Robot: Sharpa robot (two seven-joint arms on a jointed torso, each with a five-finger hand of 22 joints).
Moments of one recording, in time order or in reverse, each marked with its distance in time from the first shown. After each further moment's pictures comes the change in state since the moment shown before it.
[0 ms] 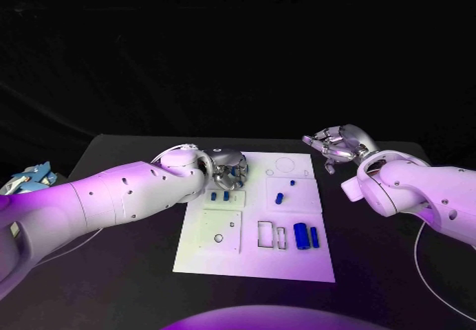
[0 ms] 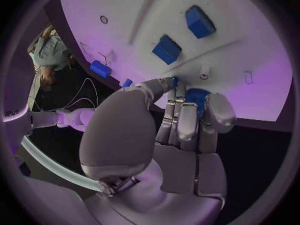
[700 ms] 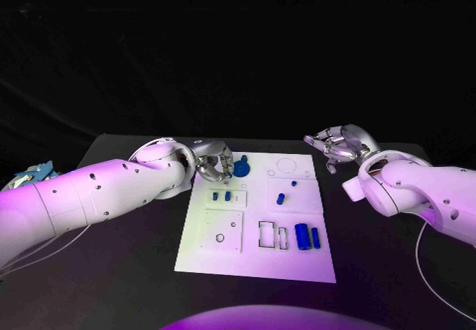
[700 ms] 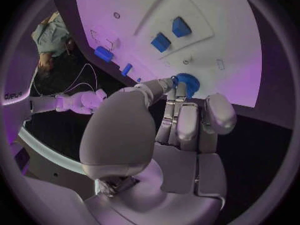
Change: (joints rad) left arm 0.005 -0.123 0.042 0.096 0.091 -0.019 -0.022; left_hand -0.020 -0.012 -0.005 0.005 0.000 0.014 0.000 -0.010 0.000 0.017 0.003 -0.017 0.000 0.000 0.000 0.000 -0.009 0.000 0.007 0.000 0.005 0.009; right arm -0.001 -0.006 0.000 -0.002 0.000 0.000 0.001; right_hand 0.005 0.005 -0.003 0.003 0.006 0.000 0.000 0.000 -0.001 0.000 0.000 0.000 0.000 0.000 0.000 0.000 0.000 0.000 0.000 0.000 0.000 0.000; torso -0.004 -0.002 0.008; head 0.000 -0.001
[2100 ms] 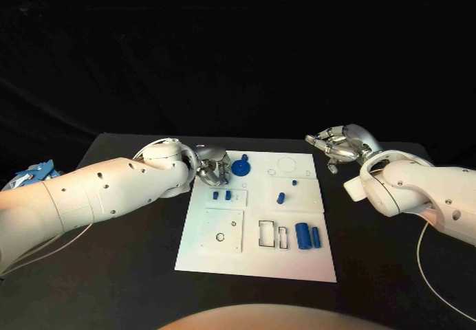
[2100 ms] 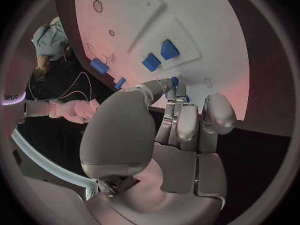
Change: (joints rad) left arm -0.003 0.028 -0.006 -0.038 -0.040 0.108 -0.058; left_hand -0.004 0.004 -0.003 0.003 0.000 0.007 -0.007 -0.005 0.000 0.008 -0.007 -0.009 -0.001 0.000 0.000 0.000 0.000 0.000 0.000 0.000 0.000 -0.008; right arm -0.001 -0.001 0.000 0.001 0.000 0.000 0.000; right_hand 0.000 0.000 0.000 0.000 0.000 0.000 0.000 0.000 0.000 0.000 0.000 0.000 0.000 0.000 0.000 0.000 0.001 0.000 0.000 0.000 0.000 0.000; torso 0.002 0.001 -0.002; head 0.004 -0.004
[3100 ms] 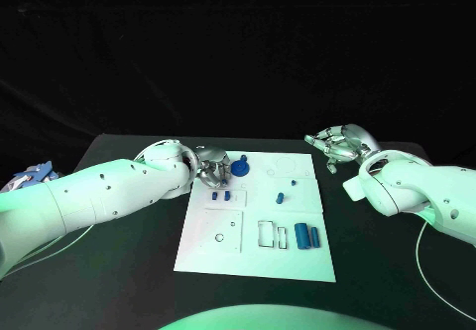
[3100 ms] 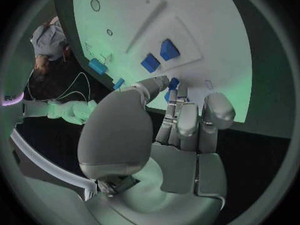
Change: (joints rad) left arm -0.002 0.016 -0.005 -0.017 0.003 -0.001 -0.008; left_hand -0.036 -0.036 -0.039 0.005 0.000 -0.066 0.032 -0.088 -0.033 -0.030 0.032 -0.069 -0.005 -0.015 0.015 -0.011 -0.040 0.000 -0.017 0.016 -0.020 -0.038; right arm 0.000 0.000 0.000 -0.004 0.000 0.000 0.001; right_hand 0.000 0.000 0.000 0.000 0.000 0.000 0.000 0.000 0.000 0.000 0.000 0.000 0.000 0.000 0.000 0.000 0.000 0.000 0.000 0.000 0.000 0.000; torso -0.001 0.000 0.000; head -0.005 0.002
